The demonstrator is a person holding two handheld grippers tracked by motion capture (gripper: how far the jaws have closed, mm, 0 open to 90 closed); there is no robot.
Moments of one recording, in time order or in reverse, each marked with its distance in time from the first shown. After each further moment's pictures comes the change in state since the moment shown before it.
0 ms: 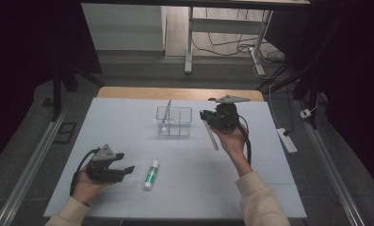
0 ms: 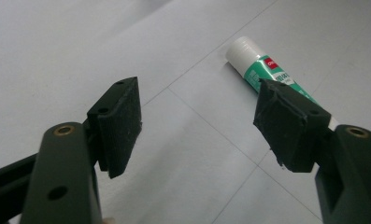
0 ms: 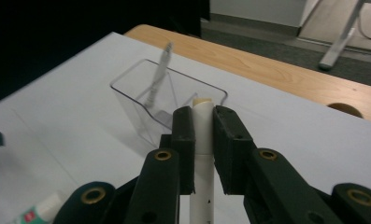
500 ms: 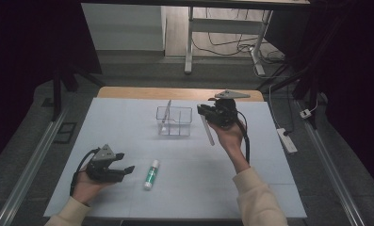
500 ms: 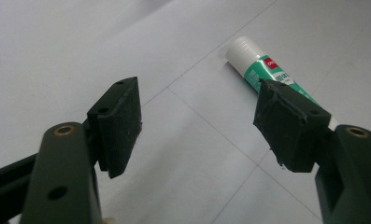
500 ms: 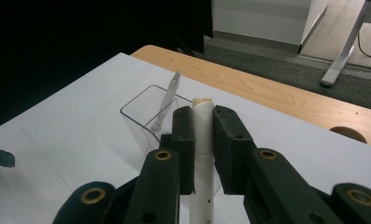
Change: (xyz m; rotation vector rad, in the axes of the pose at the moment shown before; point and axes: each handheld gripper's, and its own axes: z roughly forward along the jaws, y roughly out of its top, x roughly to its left) left arm 0.000 0.000 0.000 0.000 -0.001 0.000; right arm 0.006 0.014 0.000 -0.060 0.003 -0.013
